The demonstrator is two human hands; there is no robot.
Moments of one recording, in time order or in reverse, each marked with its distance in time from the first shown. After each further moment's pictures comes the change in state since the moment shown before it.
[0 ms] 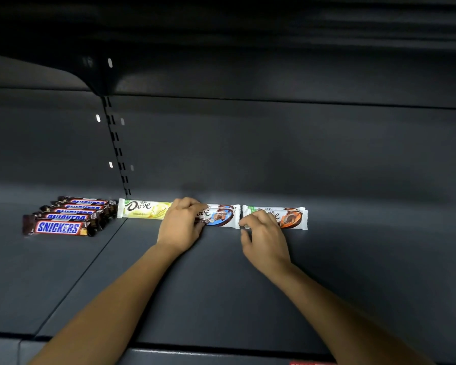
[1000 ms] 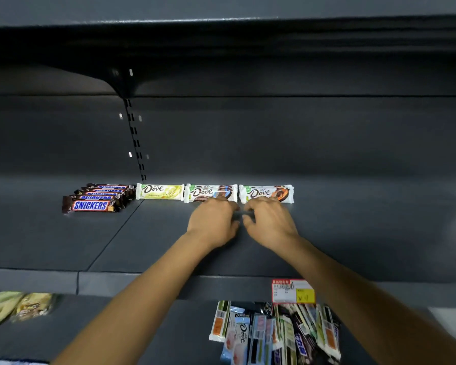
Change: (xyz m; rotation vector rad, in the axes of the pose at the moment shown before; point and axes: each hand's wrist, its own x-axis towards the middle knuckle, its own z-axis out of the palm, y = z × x) left_hand -0.077 0.120 -0.070 0.184 -0.267 0.080; right_hand -0.045 -0.048 -0.088 -0.172 -0.277 0.068
